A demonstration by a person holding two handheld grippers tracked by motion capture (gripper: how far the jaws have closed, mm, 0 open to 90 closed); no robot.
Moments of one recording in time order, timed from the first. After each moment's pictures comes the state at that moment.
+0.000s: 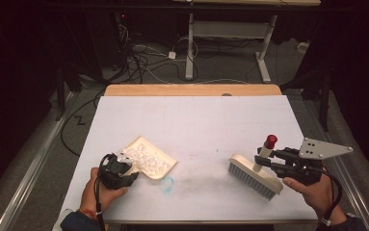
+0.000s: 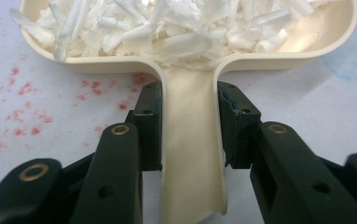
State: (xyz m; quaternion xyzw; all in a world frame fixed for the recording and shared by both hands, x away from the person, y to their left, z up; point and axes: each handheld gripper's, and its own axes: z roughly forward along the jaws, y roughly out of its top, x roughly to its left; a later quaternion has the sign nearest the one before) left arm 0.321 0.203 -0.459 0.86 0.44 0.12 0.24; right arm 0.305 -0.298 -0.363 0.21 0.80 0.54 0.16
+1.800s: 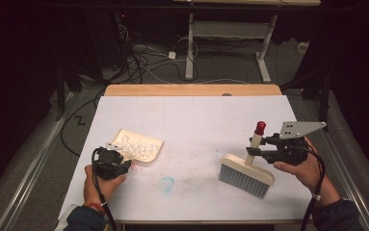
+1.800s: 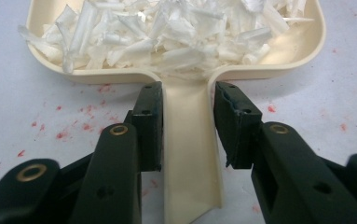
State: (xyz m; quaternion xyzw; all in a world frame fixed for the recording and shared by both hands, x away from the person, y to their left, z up) left arm 0.338 0.219 -0.461 0.78 0.55 0.15 0.27; right arm 0.357 -0.281 -0.358 0.20 0.85 0.46 0.13
